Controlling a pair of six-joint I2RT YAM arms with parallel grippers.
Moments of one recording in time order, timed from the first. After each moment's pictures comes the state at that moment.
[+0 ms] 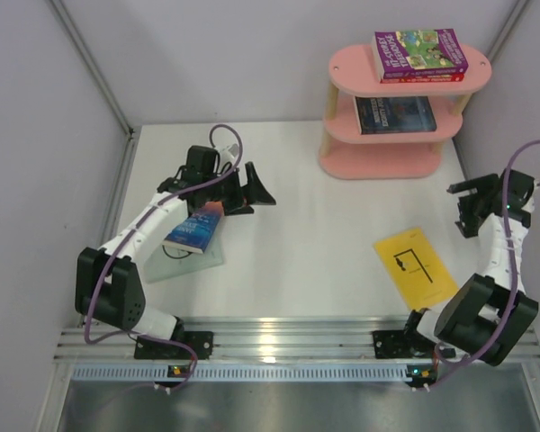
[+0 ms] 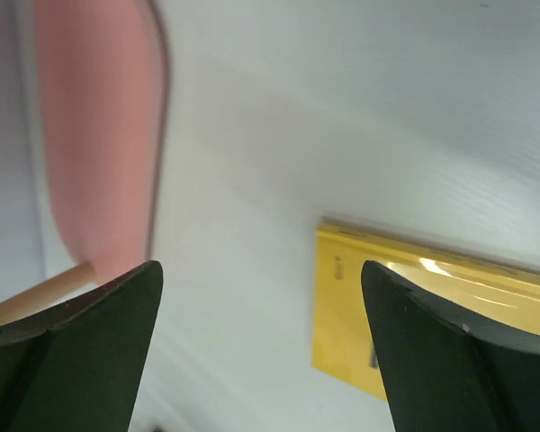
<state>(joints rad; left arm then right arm) -0.33 1.48 1.17 -0.43 0.62 -0.59 -0.51 1.25 0.99 -0.51 -0.14 0.89</state>
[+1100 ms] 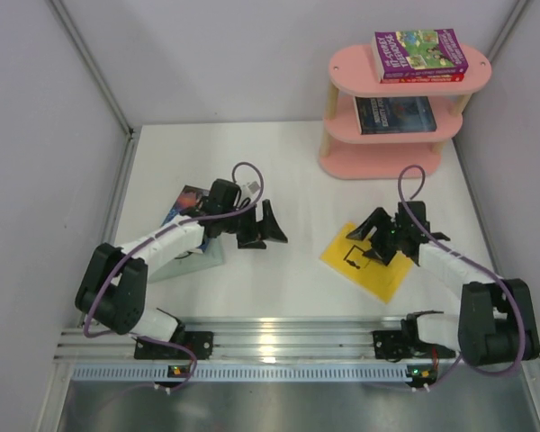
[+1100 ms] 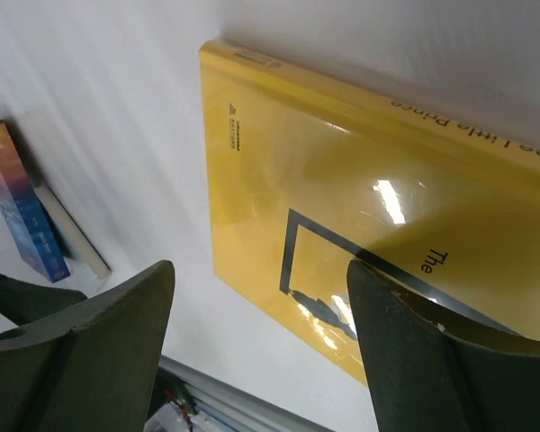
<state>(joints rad) -0.48 1.47 0.87 -0.23 0.60 -0.67 0.09 1.21 0.51 -0.21 -0.36 0.86</state>
